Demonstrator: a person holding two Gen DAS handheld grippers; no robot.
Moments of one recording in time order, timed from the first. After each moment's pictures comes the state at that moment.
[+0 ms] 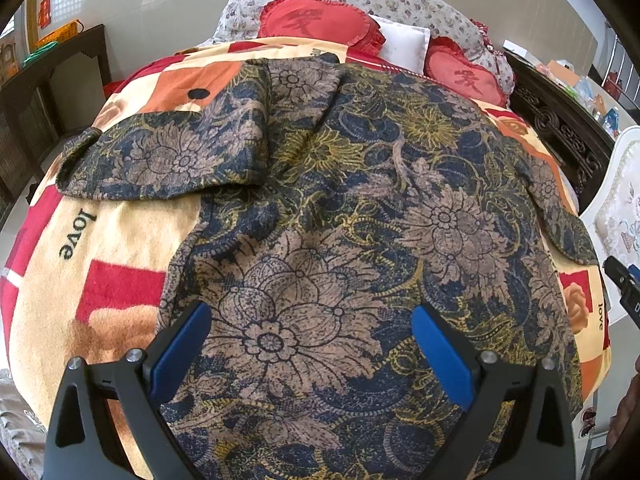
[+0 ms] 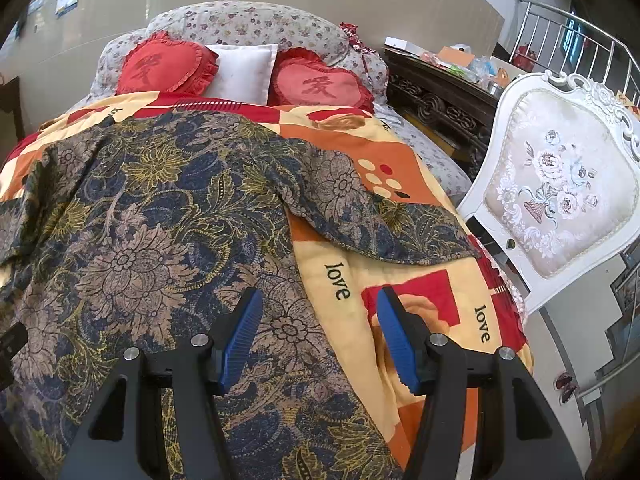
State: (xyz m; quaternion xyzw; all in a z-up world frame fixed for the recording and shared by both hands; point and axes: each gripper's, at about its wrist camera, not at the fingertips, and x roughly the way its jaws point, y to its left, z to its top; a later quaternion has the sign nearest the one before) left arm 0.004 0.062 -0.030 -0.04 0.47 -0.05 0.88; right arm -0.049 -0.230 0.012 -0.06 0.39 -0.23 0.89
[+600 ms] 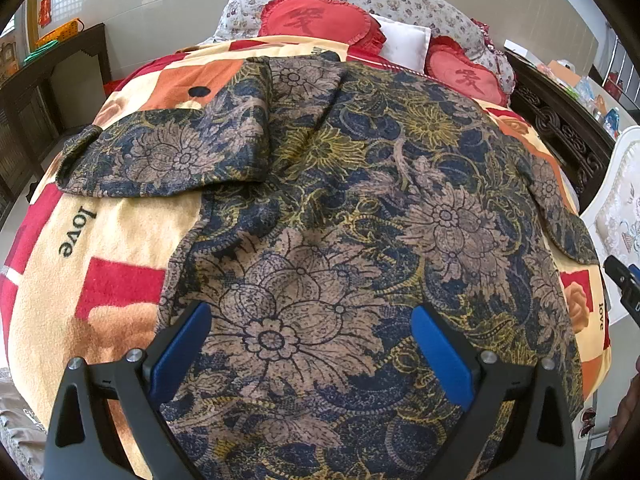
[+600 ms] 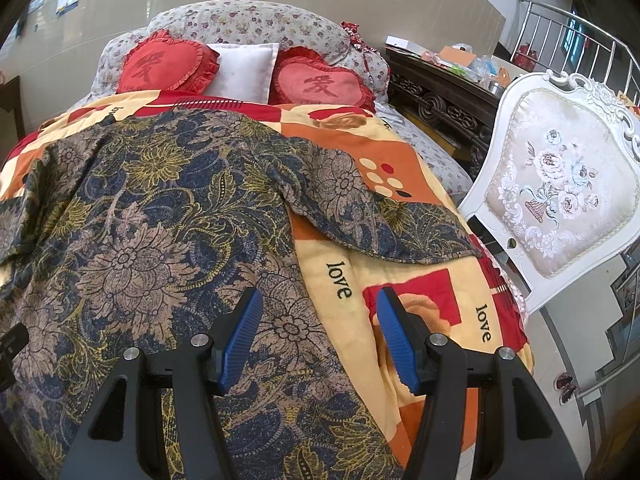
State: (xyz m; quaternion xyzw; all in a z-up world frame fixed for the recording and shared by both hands) left arm 0.004 0.063 -0.032 -0.04 0.47 -0.05 0.88; right arm -0.049 -0.230 0.010 -0.06 0.39 -0.23 0.89
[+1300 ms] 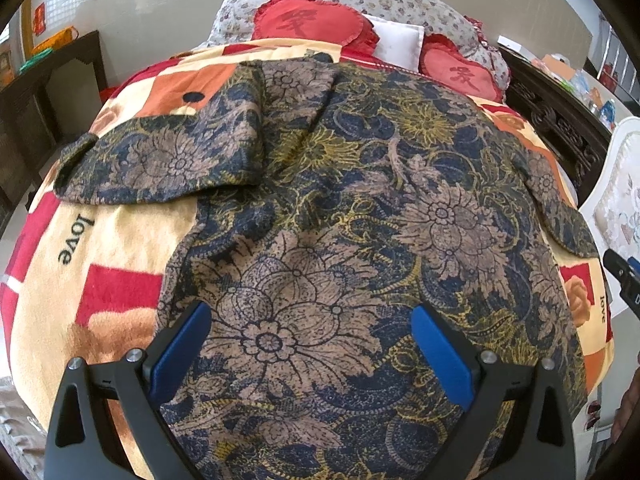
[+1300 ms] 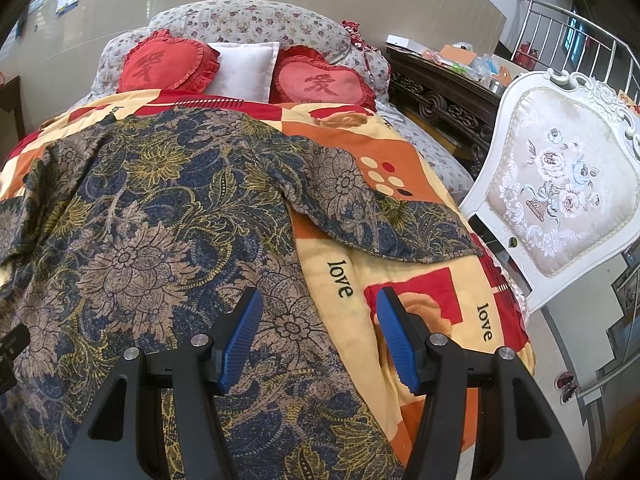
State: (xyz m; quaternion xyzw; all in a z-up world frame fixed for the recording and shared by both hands) left arm 0.000 0.057 -0.034 -0.02 0.46 -0.05 0.89; right arm -0.049 -0.230 0.009 -0.06 0.40 -0.23 0.89
